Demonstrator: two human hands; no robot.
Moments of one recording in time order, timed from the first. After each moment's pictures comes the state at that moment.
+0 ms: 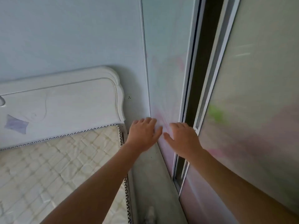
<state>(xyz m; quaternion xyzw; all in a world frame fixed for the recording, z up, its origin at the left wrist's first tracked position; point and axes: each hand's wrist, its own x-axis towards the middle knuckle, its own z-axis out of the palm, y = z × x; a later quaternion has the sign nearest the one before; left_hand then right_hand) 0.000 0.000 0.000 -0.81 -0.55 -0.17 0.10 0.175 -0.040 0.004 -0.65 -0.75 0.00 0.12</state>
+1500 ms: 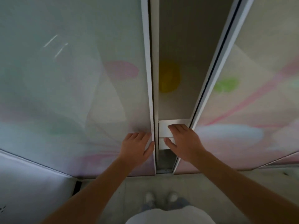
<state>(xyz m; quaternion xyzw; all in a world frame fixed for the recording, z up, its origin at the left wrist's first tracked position) 0.065 0.304 -0.118 -0.98 0.12 -0.17 -0.04 0.113 0.088 -0.073 -0.97 -0.24 0.04 0.07</state>
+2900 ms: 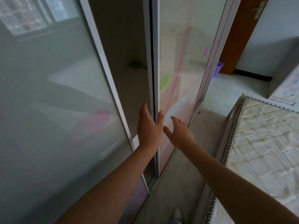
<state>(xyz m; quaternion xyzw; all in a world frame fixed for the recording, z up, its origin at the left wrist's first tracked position) 0.156 0.211 -0.018 -0.83 0.26 -0.02 -0.49 0.089 0.102 -0.073 -0.91 0.34 -0.09 0.23</state>
